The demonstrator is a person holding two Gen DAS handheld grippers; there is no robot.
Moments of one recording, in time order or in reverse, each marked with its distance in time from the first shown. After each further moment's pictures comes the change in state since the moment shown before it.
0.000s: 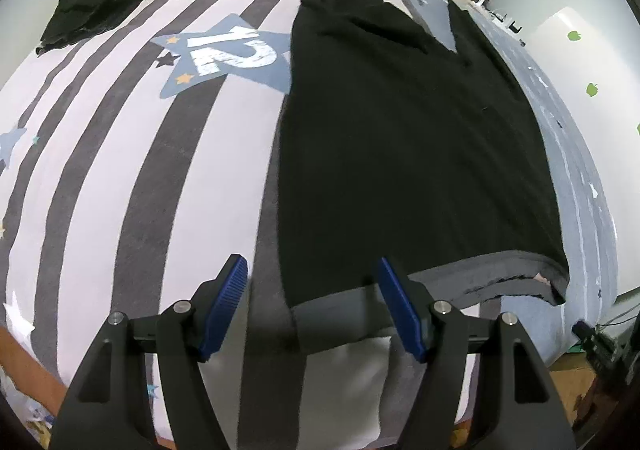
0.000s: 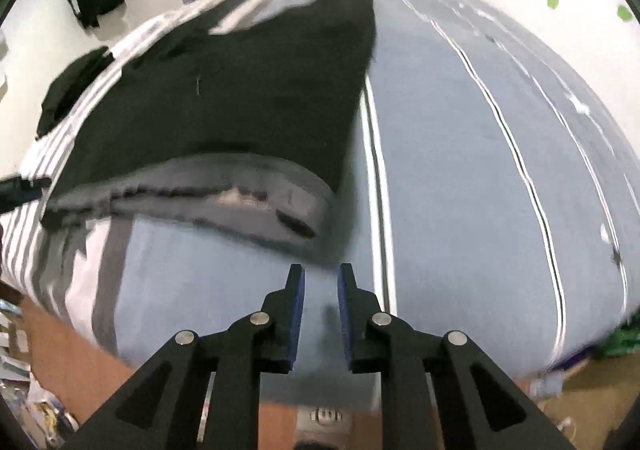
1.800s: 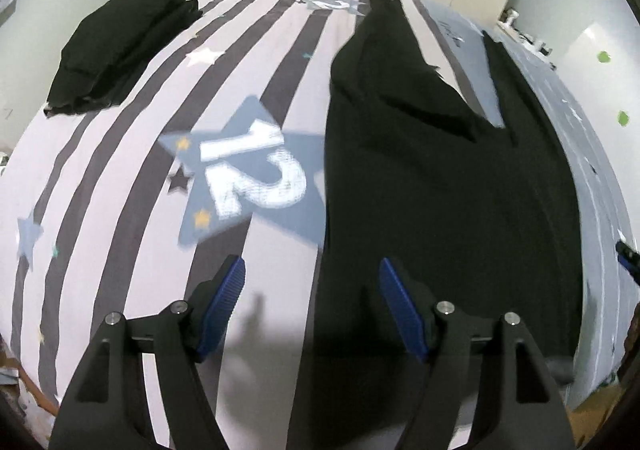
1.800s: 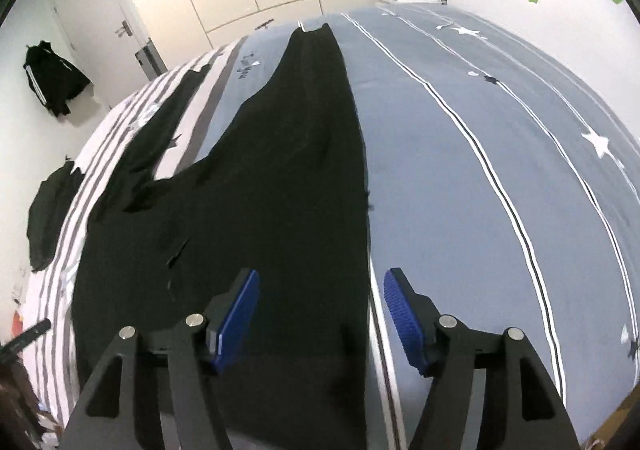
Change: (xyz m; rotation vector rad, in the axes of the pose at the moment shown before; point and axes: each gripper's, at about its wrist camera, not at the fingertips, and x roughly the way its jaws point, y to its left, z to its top) left arm 0.028 0.005 0.141 -0.018 -0.072 0.131; right arm 0.054 -0.019 0.226 0.195 -0.134 0.085
